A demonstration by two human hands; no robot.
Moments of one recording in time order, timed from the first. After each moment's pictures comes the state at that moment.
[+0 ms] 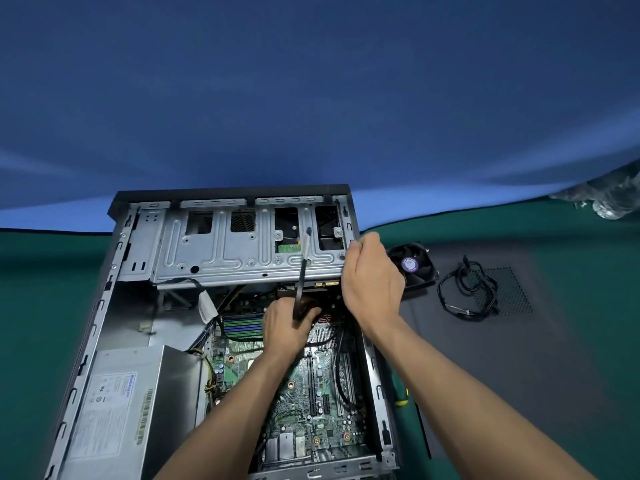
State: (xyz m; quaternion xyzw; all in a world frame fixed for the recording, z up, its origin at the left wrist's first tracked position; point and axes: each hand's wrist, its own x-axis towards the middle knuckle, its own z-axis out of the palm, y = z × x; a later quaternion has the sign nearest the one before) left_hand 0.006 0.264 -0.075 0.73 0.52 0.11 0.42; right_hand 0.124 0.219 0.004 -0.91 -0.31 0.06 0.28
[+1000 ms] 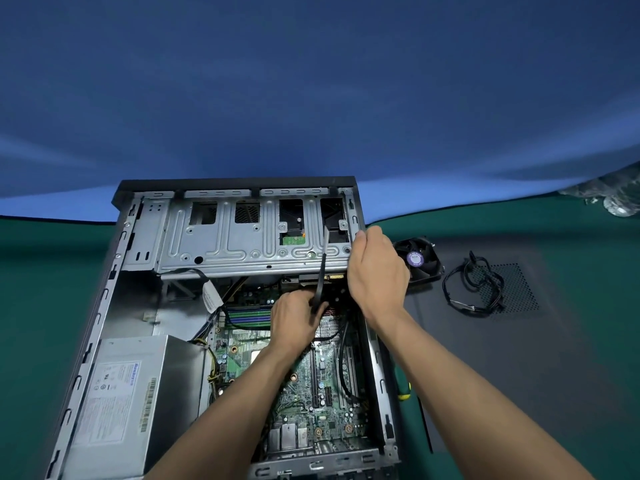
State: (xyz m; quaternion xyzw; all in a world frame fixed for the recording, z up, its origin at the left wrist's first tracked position) left_hand 0.011 0.260 -0.074 0.79 0.47 0.07 0.39; right_hand 0.127 0.222 0.002 -0.91 -0.31 0.07 0.26
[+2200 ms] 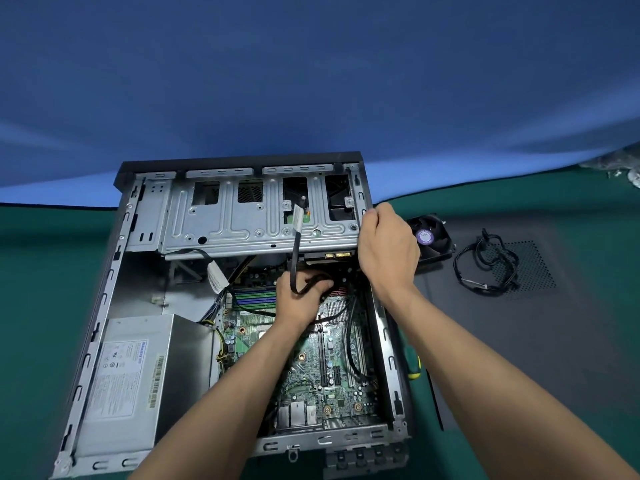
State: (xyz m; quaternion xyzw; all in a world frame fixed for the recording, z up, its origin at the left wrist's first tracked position) left_hand 0.010 0.263 -0.081 0.63 0.55 0.13 0.53; right_hand 0.130 0.221 0.000 -0.90 -0.28 0.08 0.32
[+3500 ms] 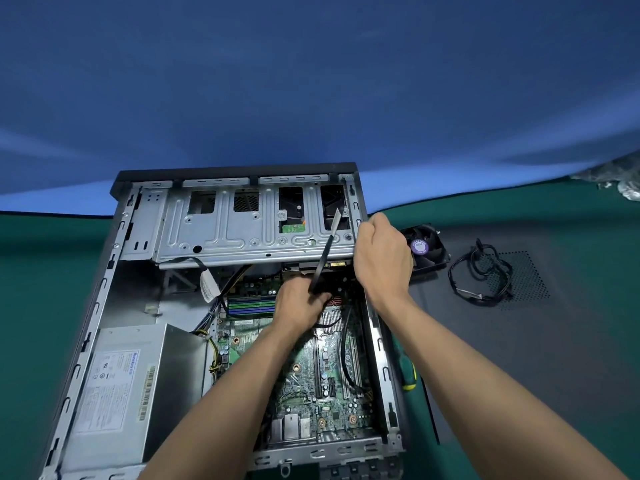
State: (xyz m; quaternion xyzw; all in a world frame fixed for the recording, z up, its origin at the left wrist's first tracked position) left_hand 0.019 0.270 -0.072 0.77 0.48 -0.01 0.42; right_hand 0.132 0.221 0.001 -0.89 -0.28 0.10 0.34
